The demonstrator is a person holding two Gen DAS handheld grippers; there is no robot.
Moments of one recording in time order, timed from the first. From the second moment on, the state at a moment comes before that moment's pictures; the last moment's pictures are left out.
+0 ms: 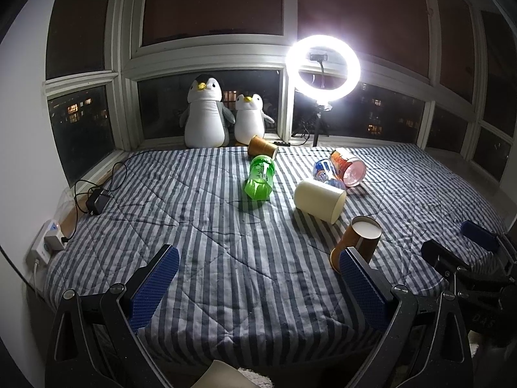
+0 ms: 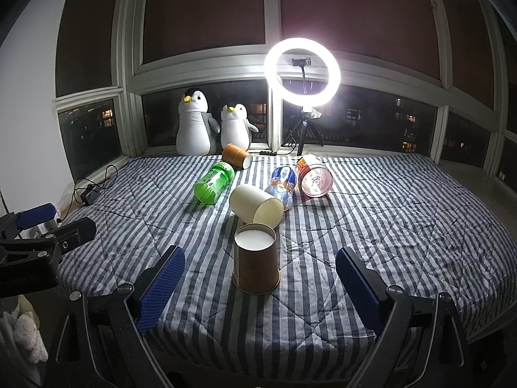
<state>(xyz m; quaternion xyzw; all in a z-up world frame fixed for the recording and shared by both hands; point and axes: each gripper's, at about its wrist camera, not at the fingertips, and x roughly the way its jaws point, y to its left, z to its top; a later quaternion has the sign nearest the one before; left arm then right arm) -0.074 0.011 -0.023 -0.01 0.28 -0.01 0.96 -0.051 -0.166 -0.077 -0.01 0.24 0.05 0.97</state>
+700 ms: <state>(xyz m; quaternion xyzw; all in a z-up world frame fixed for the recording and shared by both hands) -0.073 0.011 -0.024 -0.01 0.28 -0.02 0.96 -0.051 -0.168 -0.079 -0.01 0.25 0.05 0.97</state>
